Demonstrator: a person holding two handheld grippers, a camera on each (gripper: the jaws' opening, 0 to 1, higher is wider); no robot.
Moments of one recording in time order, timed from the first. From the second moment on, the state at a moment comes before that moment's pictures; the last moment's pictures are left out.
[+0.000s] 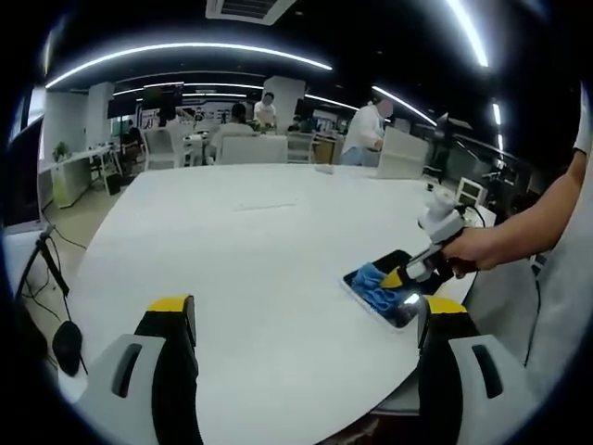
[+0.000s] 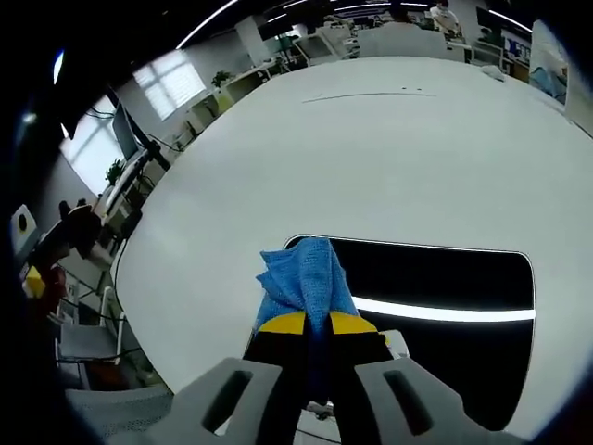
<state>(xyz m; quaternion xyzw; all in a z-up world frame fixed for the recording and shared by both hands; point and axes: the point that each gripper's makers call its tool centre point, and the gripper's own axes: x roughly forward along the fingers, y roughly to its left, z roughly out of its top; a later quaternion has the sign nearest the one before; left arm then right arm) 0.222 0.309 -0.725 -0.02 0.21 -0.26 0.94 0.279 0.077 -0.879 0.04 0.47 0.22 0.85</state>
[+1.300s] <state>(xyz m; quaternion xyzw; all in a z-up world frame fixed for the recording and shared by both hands) 0.225 0.295 -0.727 -0.03 0.21 -0.27 0.94 0.279 0.017 -0.885 0.04 0.47 0.21 0.86</state>
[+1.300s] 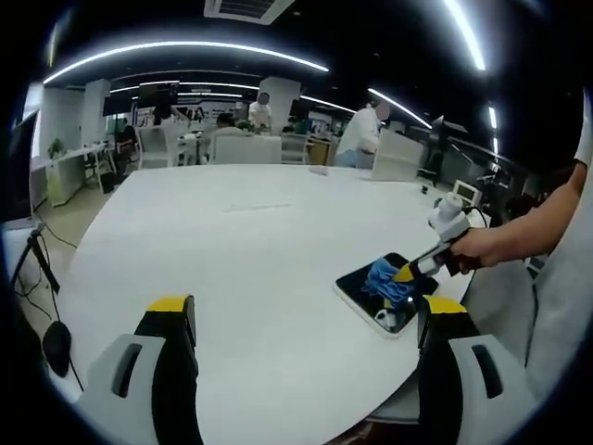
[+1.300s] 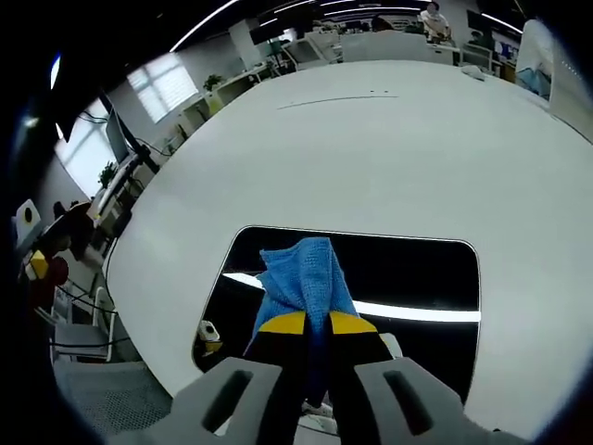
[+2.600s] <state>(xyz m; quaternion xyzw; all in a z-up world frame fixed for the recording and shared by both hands) 0.231 0.294 -0.732 -0.03 0.21 -0.28 0.94 0.277 -0.048 -0.879 0.01 0.47 0.18 0.86</state>
